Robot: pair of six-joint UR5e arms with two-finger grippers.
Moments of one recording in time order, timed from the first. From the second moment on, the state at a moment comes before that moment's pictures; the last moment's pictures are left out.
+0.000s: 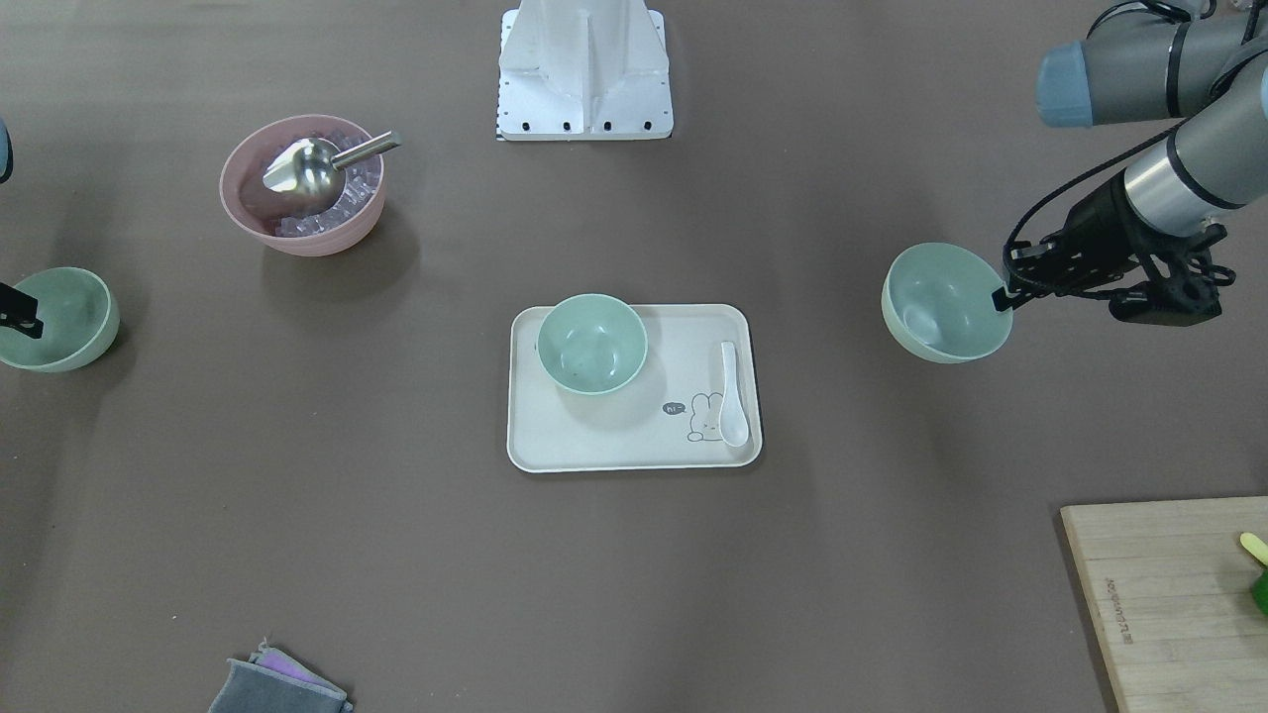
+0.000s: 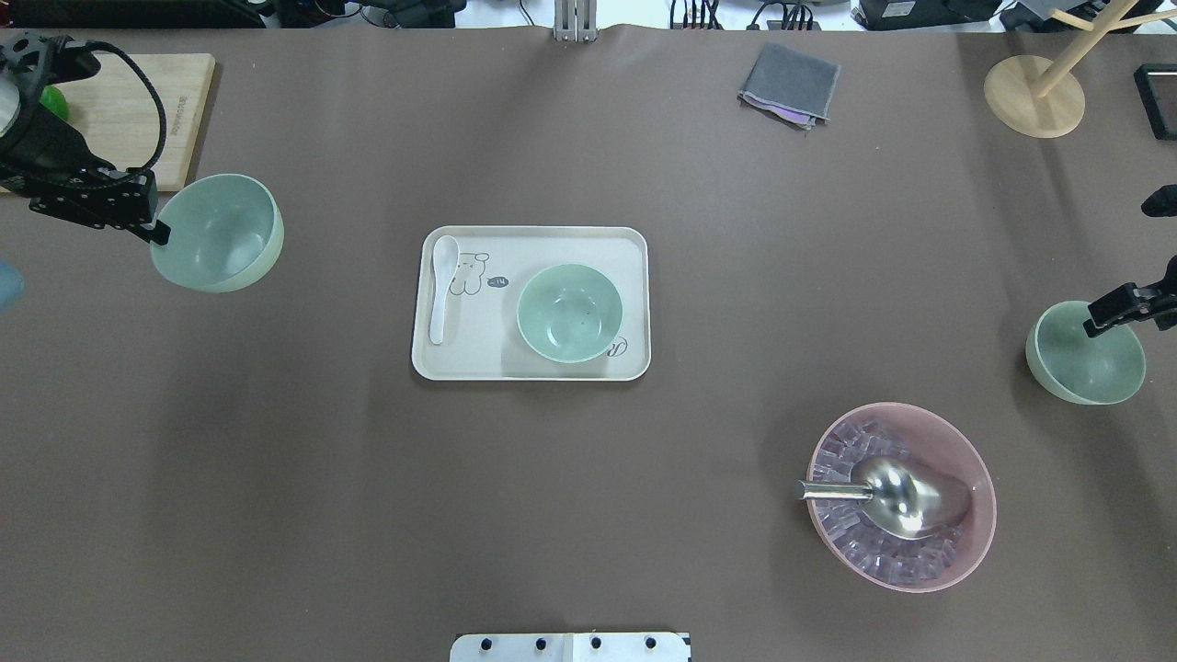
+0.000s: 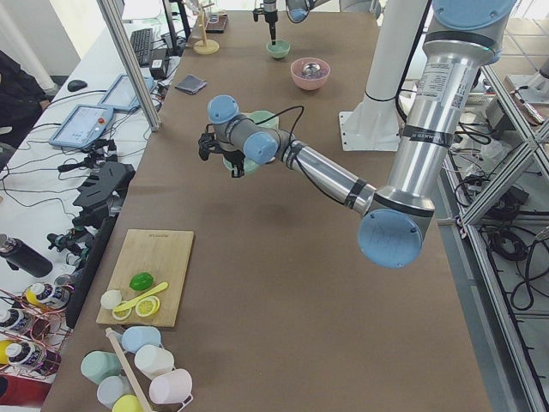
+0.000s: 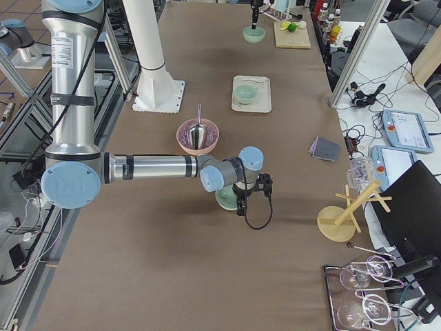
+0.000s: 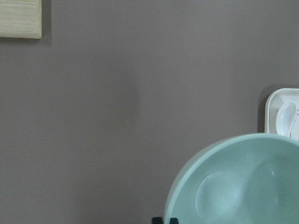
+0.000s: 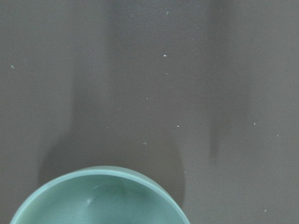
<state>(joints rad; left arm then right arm) -1.11 -1.81 -1.82 -1.66 -2.43 -0.73 1.16 -1.62 1.60 -1.26 2.28 0.40</state>
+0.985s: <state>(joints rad) -1.11 -1.81 -1.82 -1.66 -2.43 -0.73 1.16 -1.66 1.60 -1.24 2.29 0.39</state>
